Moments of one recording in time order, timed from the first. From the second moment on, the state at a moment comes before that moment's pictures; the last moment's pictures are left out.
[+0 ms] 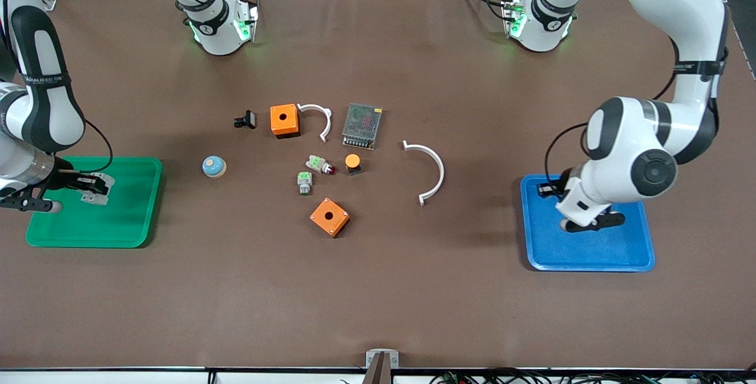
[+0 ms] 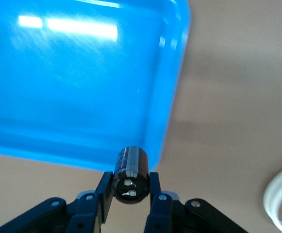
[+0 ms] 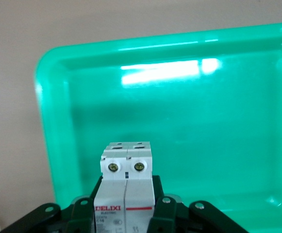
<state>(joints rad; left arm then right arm) -0.12 0.44 -0.02 -1.72 -0.02 1.97 -0.26 -0.28 0.40 -0.11 -1.97 0.06 2.35 -0.33</state>
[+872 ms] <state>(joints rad) -0.02 0.59 -0.02 -1.73 0.09 2.21 -0.22 -0.36 0.60 -0.11 -1.84 0.06 2.40 -0.49</state>
